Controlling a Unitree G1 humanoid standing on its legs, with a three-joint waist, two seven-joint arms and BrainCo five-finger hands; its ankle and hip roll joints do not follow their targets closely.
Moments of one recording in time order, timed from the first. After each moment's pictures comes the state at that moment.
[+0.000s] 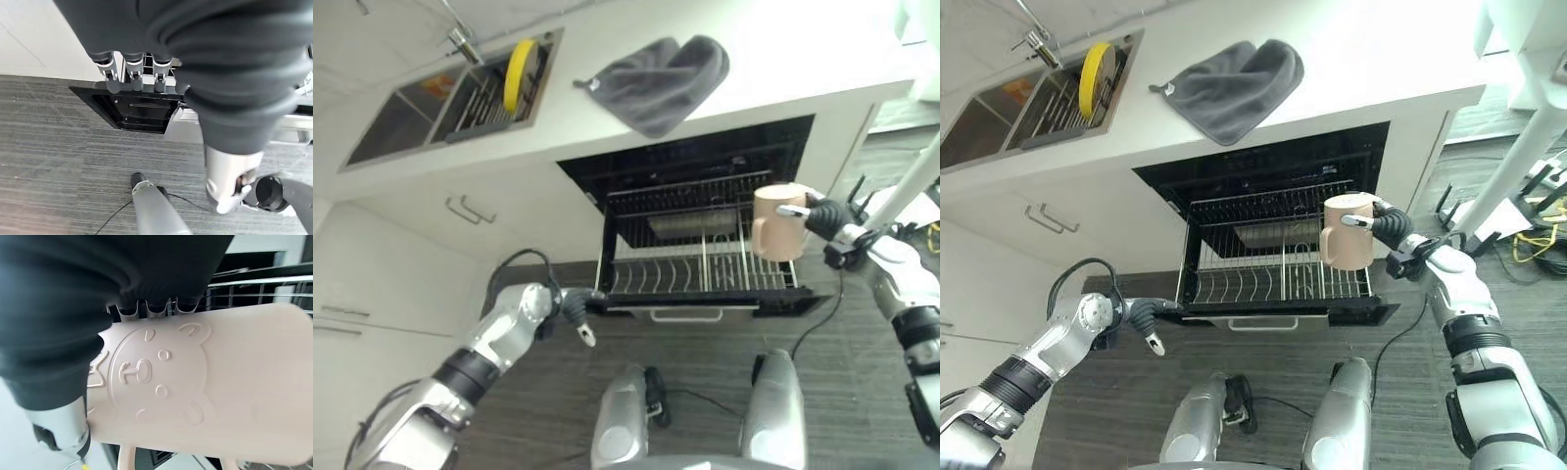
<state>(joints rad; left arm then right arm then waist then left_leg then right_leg) -0.33 0.70 -0.51 0.17 0.45 0.24 -0.72 -0.61 -0.75 0.19 0.66 0.59 0.04 0.47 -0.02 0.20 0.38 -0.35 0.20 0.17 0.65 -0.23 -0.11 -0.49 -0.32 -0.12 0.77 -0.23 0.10</state>
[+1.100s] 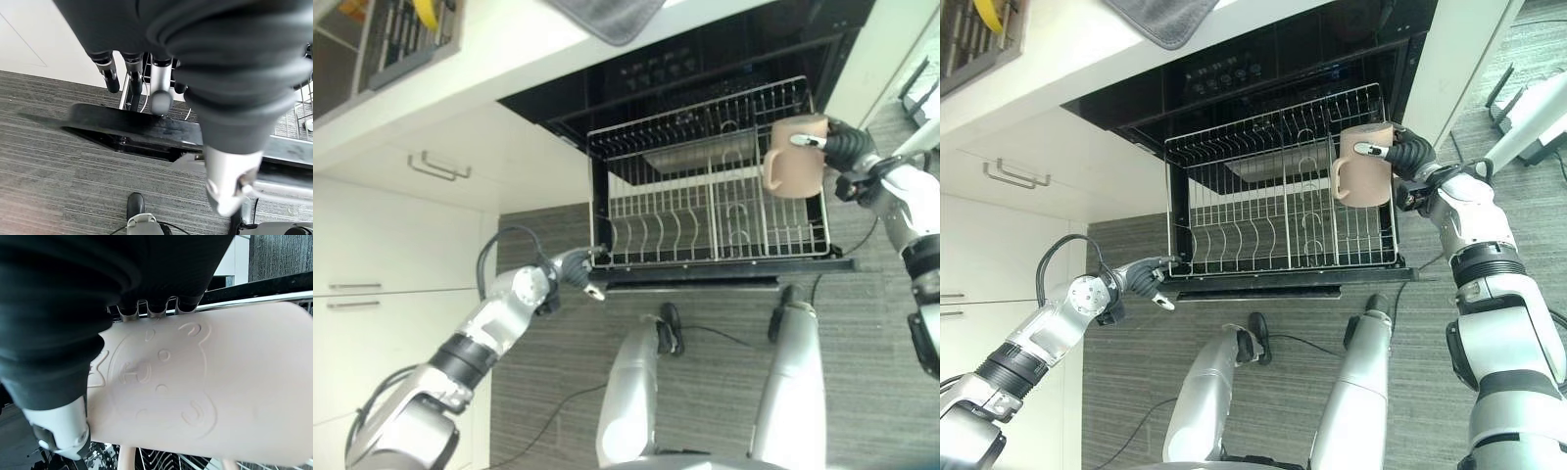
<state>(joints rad) -0.40 0.72 -0.47 0.19 0.29 0.24 -0.42 -1.00 -0.78 0.30 0.85 0.61 0.08 0.35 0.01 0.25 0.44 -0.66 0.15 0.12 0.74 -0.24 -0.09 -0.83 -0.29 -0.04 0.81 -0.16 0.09</state>
